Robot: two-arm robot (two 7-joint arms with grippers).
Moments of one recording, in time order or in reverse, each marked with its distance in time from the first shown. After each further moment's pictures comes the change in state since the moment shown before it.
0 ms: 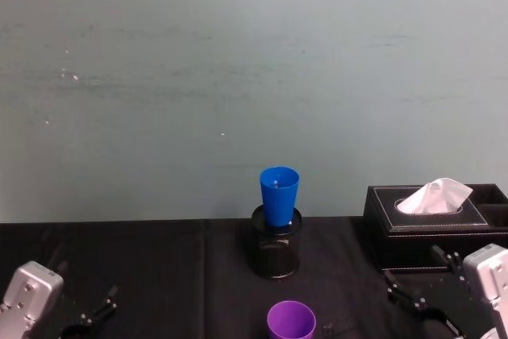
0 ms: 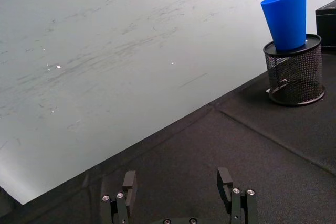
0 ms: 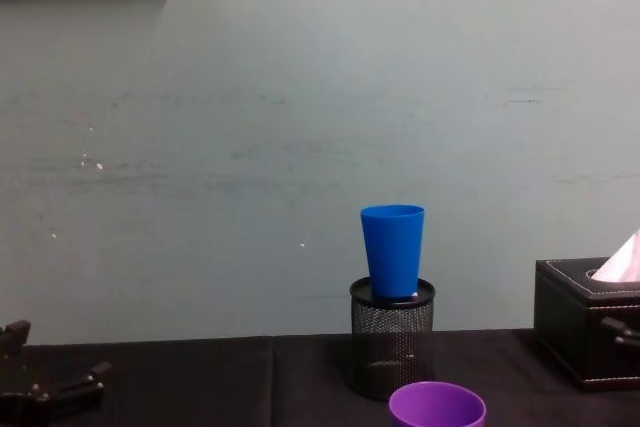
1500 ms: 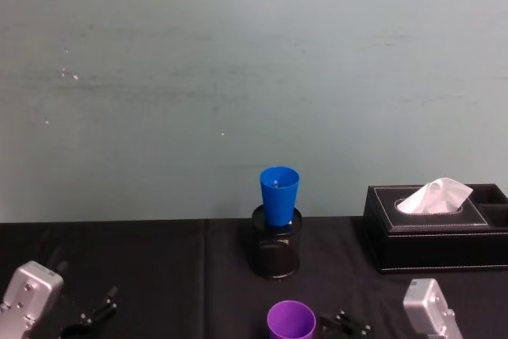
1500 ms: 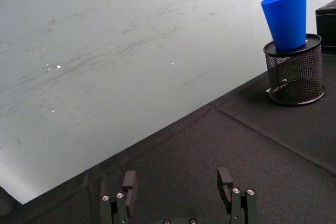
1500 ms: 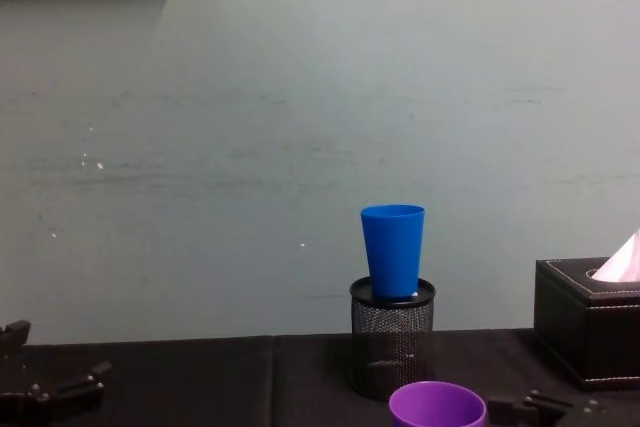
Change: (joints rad) left arm 0.000 0.000 0.000 0.000 0.000 0.000 0.000; right arm 0.128 -0.076 -0.098 0.196 0.138 -0.033 0.692
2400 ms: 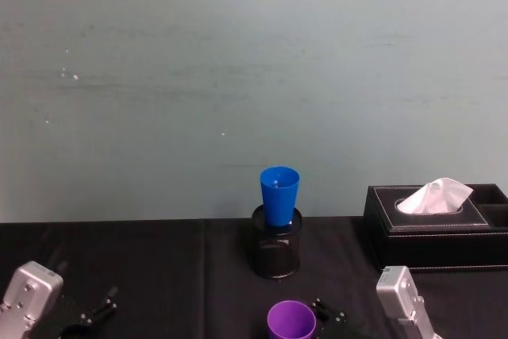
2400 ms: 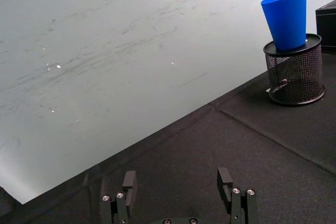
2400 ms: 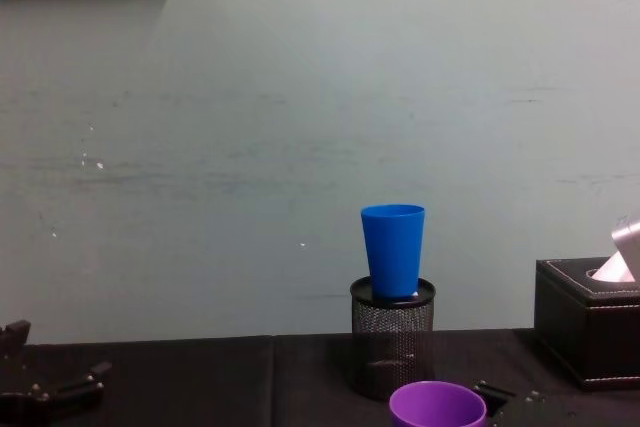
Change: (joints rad) left arm 0.000 0.000 0.000 0.000 0.000 0.000 0.000; right arm 0.104 -0.127 -0.021 0.187 -0.005 -0.055 0.038
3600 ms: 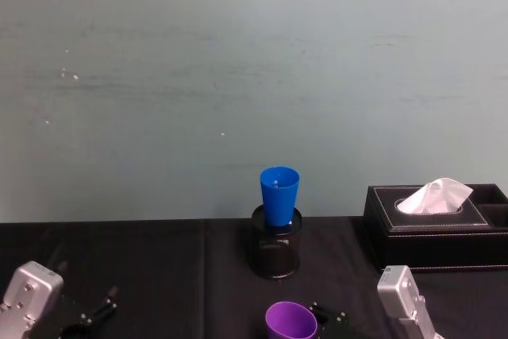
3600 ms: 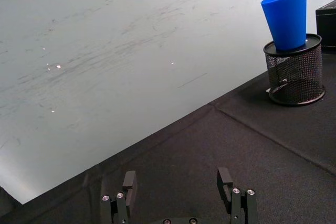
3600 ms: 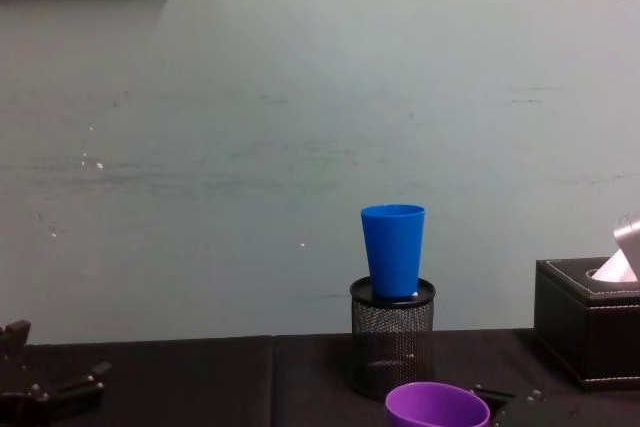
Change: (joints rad) left arm 0.000 0.000 0.000 0.000 0.000 0.000 0.000; right arm -0.002 0.005 0.000 -0.008 0.001 0.005 -0.001
